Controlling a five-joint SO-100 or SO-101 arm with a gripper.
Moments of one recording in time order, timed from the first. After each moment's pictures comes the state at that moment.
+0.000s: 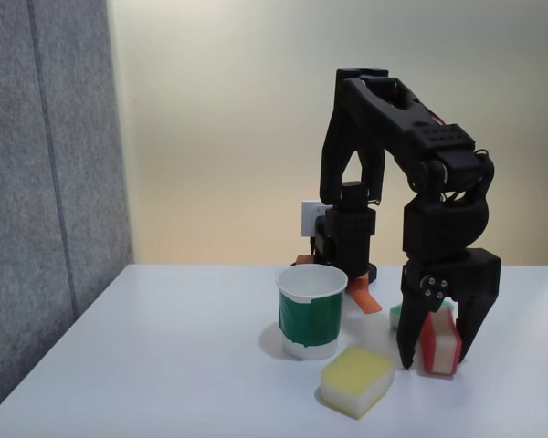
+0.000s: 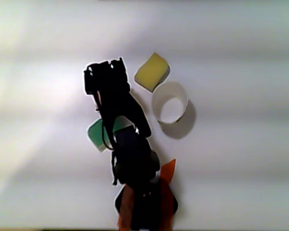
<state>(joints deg) -18.6 89.8 110.0 62.1 -88.3</state>
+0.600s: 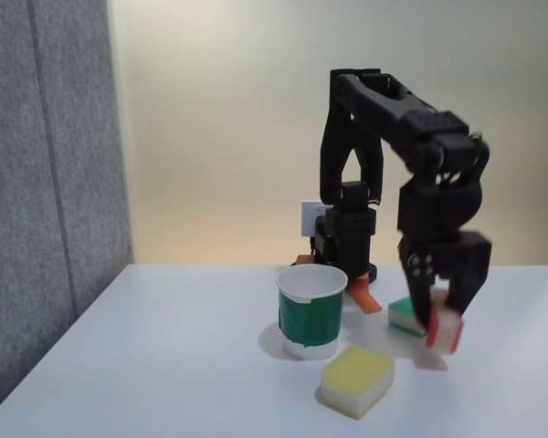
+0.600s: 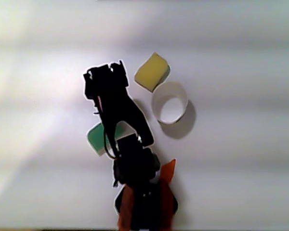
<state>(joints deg) -18.4 95.7 108.3 73.6 -81.0</state>
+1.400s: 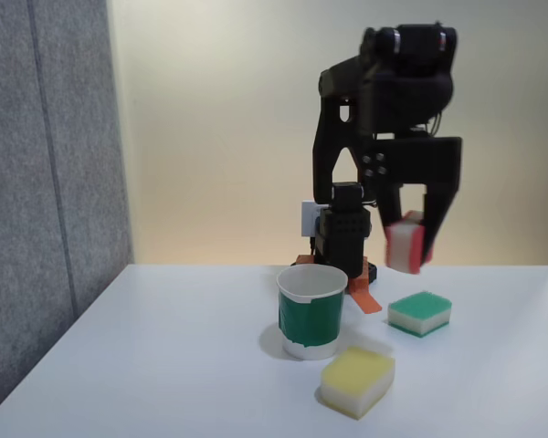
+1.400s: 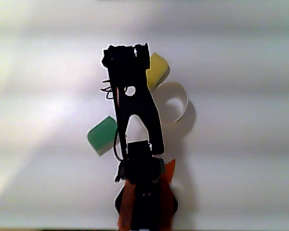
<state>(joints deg) -5.3 101.7 82.4 99.4 -67.2</state>
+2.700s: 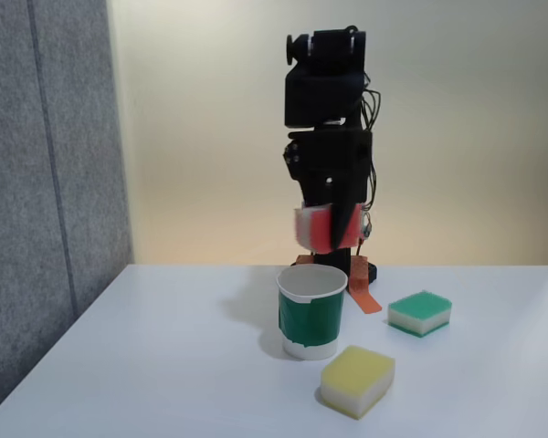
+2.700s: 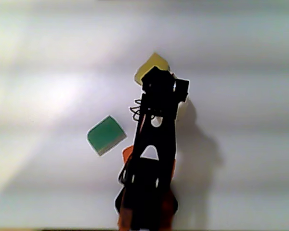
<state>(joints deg) 13.2 122.3 102.5 94.3 -68.1</state>
